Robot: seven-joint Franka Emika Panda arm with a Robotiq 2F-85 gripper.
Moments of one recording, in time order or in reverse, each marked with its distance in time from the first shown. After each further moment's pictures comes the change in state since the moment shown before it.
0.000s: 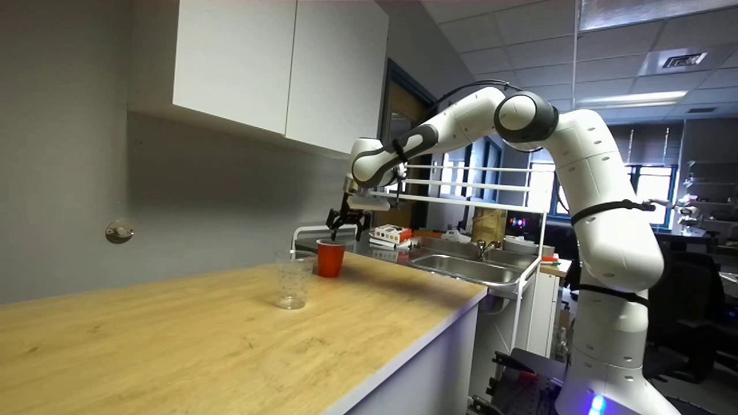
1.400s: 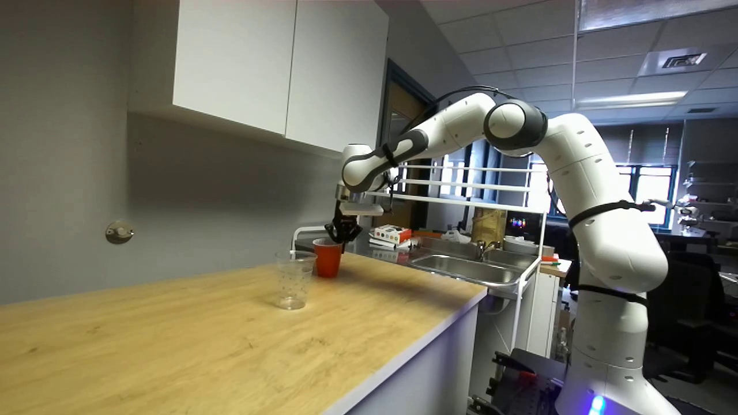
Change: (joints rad) arm 0.059 0.071 -0.032 0.070 0.033 -0.081 0.001
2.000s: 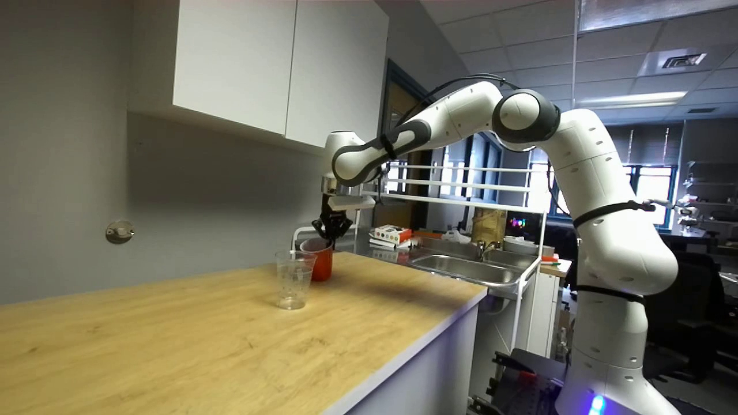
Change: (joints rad) arm 0.127 -0.049 -0.001 -0.013 -0.105 -0.068 0.071
